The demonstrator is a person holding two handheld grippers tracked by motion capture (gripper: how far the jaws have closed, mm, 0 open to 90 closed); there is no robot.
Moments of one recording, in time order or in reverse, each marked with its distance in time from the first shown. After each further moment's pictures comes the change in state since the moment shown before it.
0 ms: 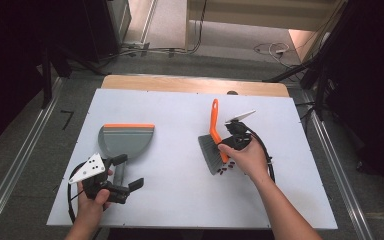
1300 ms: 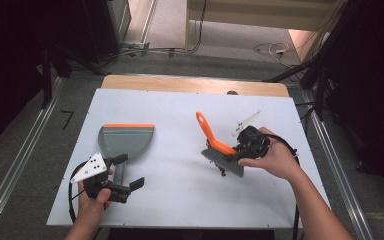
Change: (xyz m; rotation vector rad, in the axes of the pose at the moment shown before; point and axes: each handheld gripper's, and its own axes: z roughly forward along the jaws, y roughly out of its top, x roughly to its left) left arm 0.000 0.000 0.004 0.009 0.008 0.007; right arm 0.016 -0.034 -0.059 0.068 0.023 -0.741
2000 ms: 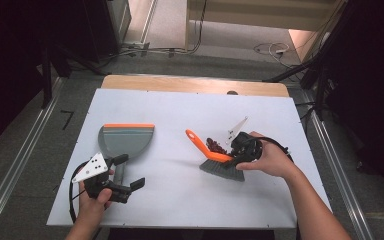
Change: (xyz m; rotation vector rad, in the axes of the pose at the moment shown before) left arm 0.000 -0.001 0.001 0.009 0.002 0.003; right arm -0.022 -0.002 0.034 0.062 0.090 -0.105
